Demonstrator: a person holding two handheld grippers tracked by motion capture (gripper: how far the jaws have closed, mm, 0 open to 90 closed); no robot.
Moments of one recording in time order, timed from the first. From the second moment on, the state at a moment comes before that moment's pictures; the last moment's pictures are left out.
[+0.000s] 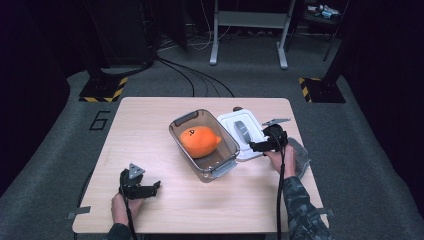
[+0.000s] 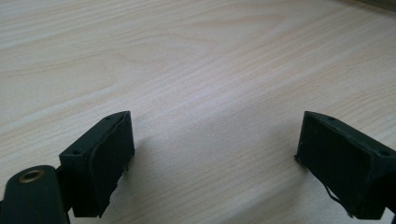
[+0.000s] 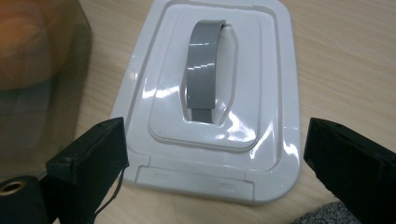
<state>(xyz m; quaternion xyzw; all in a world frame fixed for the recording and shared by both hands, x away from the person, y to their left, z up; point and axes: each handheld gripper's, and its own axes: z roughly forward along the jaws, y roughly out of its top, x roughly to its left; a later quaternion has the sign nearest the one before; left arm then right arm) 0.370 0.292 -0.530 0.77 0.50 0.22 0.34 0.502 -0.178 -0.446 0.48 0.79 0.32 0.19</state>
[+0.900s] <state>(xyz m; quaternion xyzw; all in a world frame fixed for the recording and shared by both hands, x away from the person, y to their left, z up) 0.368 0.290 -0.529 0.77 0.49 0.23 0.33 0.563 -0.141 -0.471 0.49 0.80 0.30 0.17</state>
